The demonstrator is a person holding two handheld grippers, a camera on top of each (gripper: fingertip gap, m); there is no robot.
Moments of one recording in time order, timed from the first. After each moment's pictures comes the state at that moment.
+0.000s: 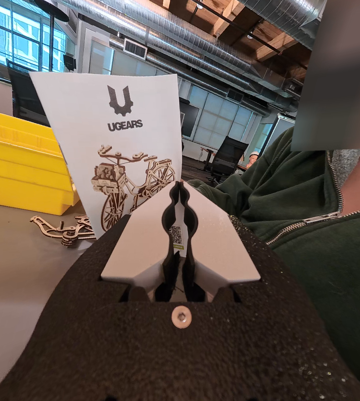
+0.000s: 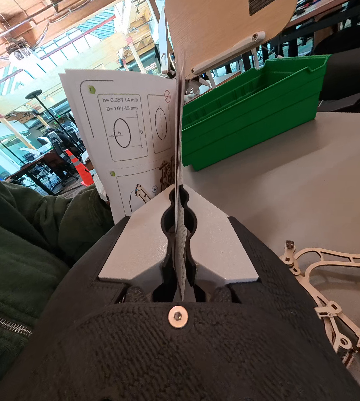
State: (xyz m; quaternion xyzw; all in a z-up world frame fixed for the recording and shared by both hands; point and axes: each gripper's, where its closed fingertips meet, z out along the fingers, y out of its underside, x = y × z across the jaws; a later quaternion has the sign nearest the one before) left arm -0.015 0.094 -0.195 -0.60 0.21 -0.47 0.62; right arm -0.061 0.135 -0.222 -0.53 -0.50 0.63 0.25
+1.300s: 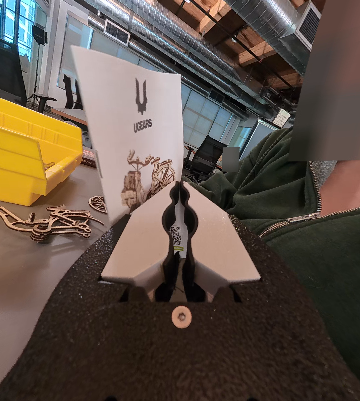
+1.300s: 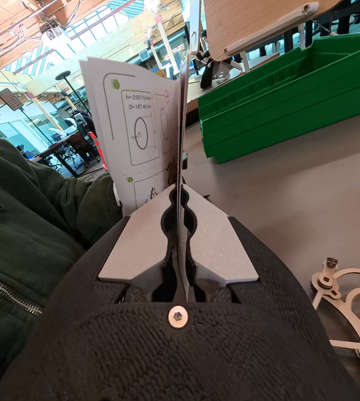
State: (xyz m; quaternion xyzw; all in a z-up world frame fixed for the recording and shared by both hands) left arm -0.005 0.090 -0.201 -0.59 0.21 -0.53 0.57; right arm -0.061 0.106 -0.225 -0.49 -0.54 0.65 0.21
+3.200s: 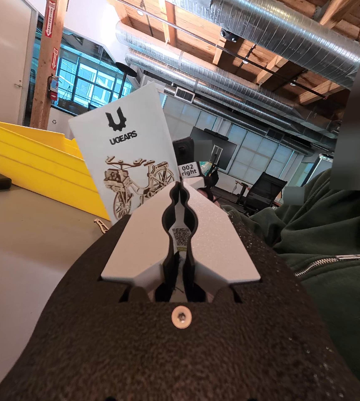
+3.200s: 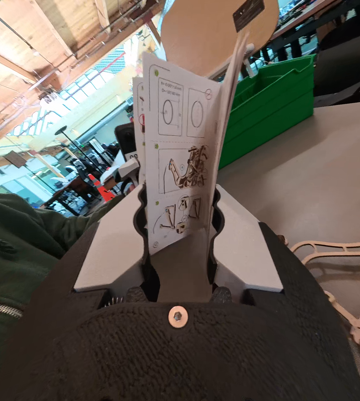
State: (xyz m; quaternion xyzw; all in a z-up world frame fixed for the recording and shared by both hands) left arm -0.073 0.110 -0.182 -0.59 0.10 -0.42 0.68; right arm -0.055 0.156 -0.214 -0.55 -0.44 0.68 0.22
